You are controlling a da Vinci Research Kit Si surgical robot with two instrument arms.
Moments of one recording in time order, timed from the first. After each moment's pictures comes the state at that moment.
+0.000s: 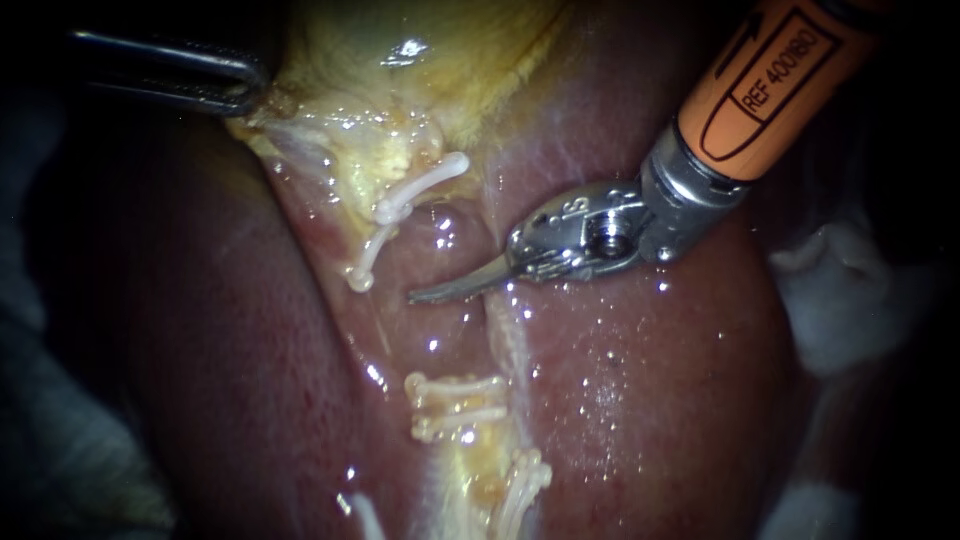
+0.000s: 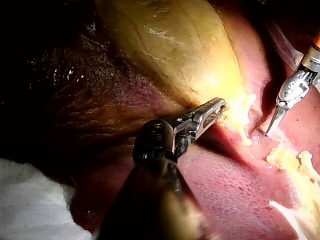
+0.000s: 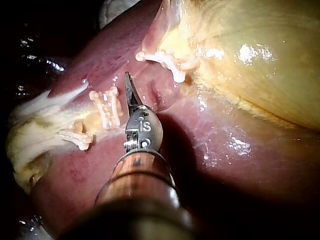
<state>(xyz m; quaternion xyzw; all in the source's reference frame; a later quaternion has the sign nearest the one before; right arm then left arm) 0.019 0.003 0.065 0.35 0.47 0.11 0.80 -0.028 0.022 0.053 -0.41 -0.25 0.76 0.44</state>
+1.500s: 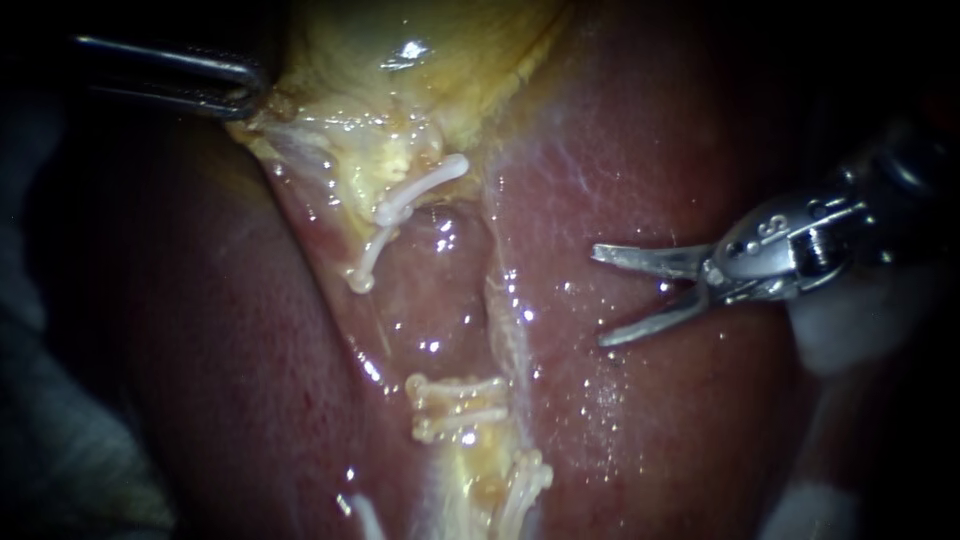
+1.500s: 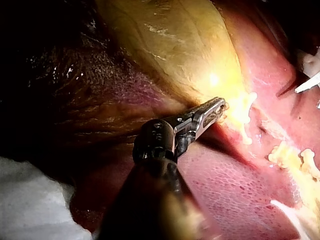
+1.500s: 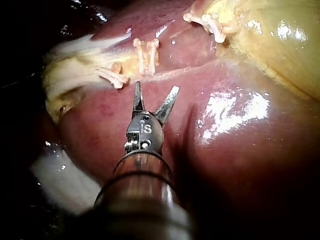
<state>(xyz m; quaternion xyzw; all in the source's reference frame) 0.006 0.002 0.057 0.14 0.39 0.11 0.91 -0.028 0.021 0.054 -0.41 -0.25 0.76 0.44</state>
